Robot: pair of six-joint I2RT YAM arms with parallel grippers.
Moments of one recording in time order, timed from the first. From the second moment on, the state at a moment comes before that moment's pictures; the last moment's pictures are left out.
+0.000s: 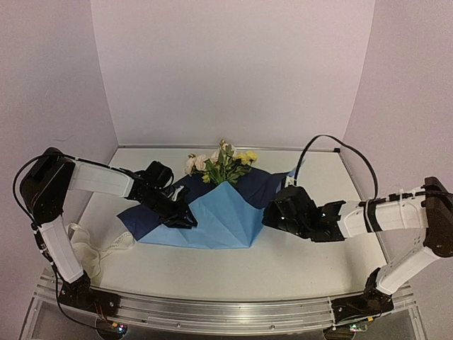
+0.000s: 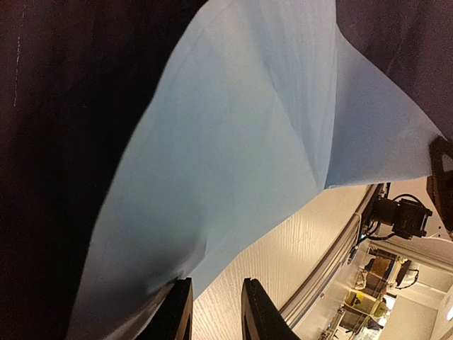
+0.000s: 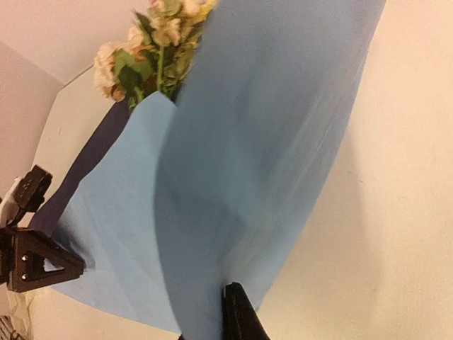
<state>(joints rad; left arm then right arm) -0.60 1.77 1.00 -0.29 0.64 -0.58 0.97 1.50 0.78 0.02 0.43 0.93</state>
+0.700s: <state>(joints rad) -0.60 1.85 1.02 -0.22 0.66 -0.60 1.04 1.90 1.22 -0.21 0.26 0.63</state>
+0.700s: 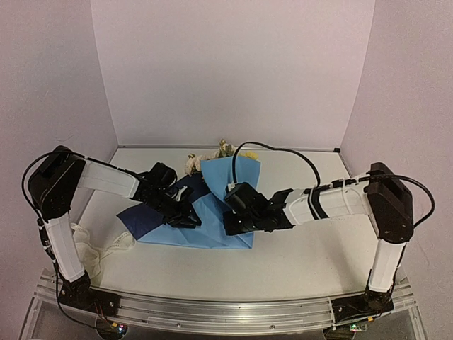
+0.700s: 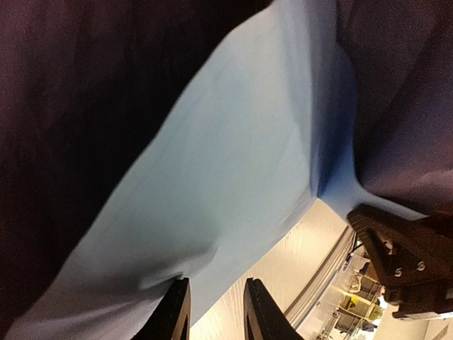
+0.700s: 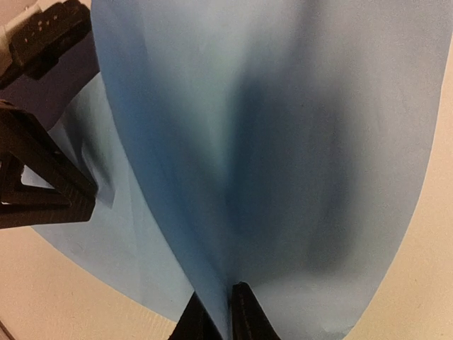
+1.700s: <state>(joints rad) -0.46 1.94 1.20 0.00 0.76 -0.83 1.04 2.03 1.34 -0.27 0.22 0.59</state>
